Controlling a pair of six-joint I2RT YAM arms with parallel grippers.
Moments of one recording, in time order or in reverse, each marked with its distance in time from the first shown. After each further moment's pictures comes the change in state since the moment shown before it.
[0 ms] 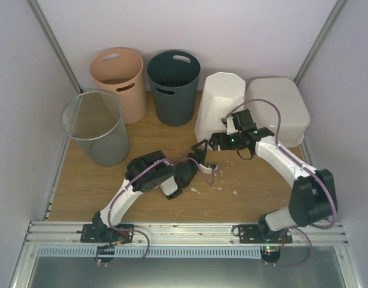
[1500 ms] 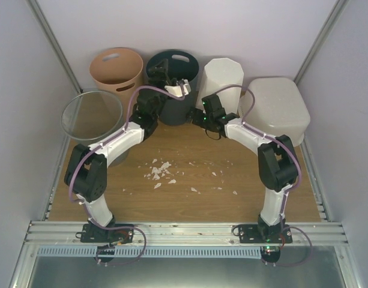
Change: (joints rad) left arm 0.449 -0.612 0.428 -0.931 0.187 -0.325; right arm 0.145 0.481 0.370 0.340 0.157 0.460
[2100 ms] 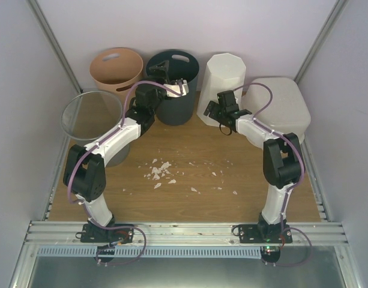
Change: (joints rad) left arm 0.050 0.004 0.104 -0.279 0.114 -0.013; right arm -0.151 0.010 0.003 -0.016 0.176 0.016
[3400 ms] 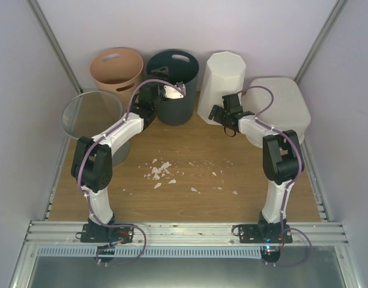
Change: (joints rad) left arm 0.042 0.114 0.083 -0.105 -0.041 0.162; right arm -0.063 0.048 -0.029 0.017 -0.045 -0.086
